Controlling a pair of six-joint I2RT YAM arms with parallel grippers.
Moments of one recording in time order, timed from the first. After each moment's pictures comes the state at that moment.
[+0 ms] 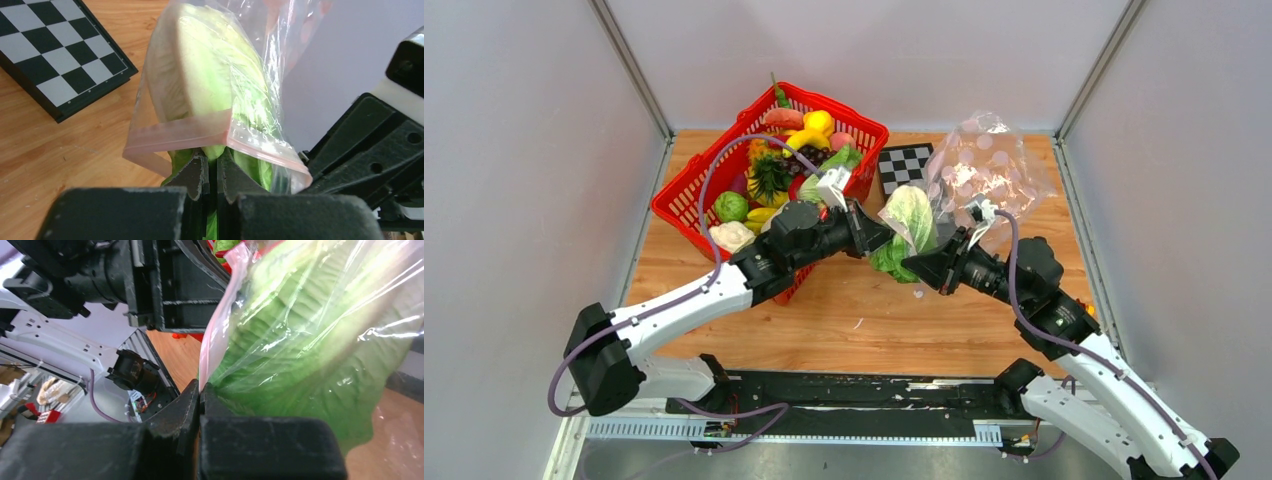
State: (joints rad) left arm -0.88 1.24 0.97 0.16 0.10 -0.78; right arm 0.64 0.67 0.75 -0.17 -0.39 0.48
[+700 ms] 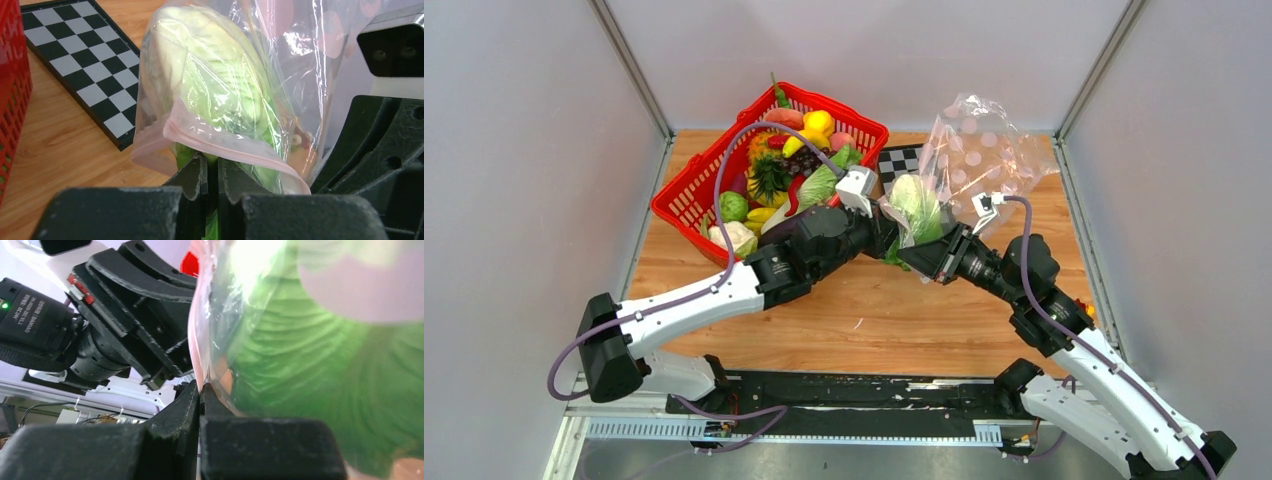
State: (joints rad) left arm -1.05 1.31 1.11 0.06 -0.25 -0.52; right arm 0.64 0.69 0.73 -0.09 -0.31 0.90
